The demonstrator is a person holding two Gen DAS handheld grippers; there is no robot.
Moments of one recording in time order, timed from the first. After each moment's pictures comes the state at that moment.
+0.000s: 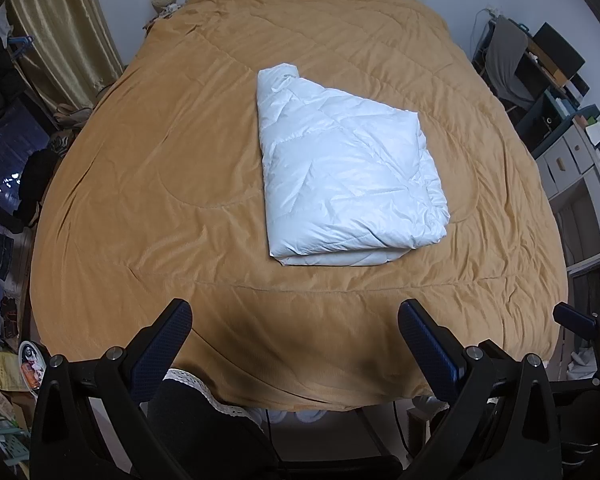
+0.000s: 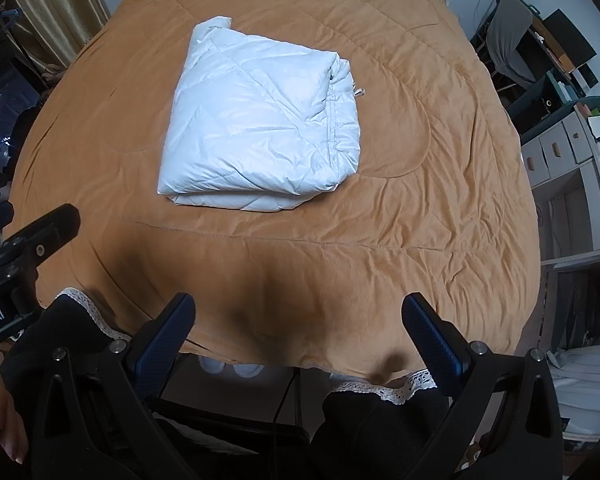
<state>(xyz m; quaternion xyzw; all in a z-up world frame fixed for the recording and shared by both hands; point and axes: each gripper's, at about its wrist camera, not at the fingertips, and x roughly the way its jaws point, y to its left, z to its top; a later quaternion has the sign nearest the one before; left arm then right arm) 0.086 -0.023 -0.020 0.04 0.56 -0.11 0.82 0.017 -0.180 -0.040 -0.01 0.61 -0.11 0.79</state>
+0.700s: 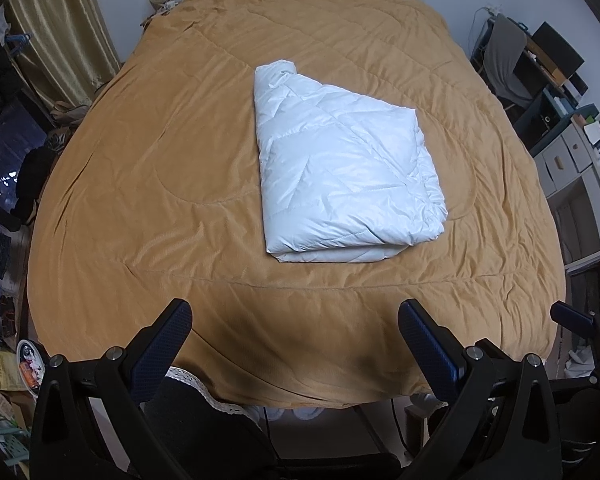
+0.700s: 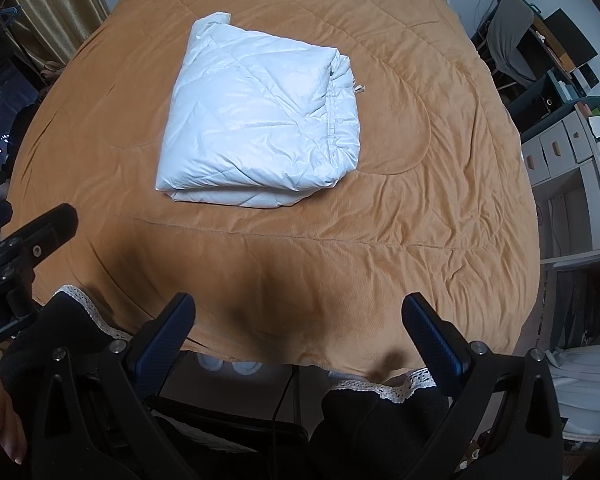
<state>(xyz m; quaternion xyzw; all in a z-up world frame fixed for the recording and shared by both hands) 0.085 -0.025 -0.022 0.04 0.56 -0.12 0.82 0.016 -0.180 -0.042 -0.01 0.61 -0.11 0.79</state>
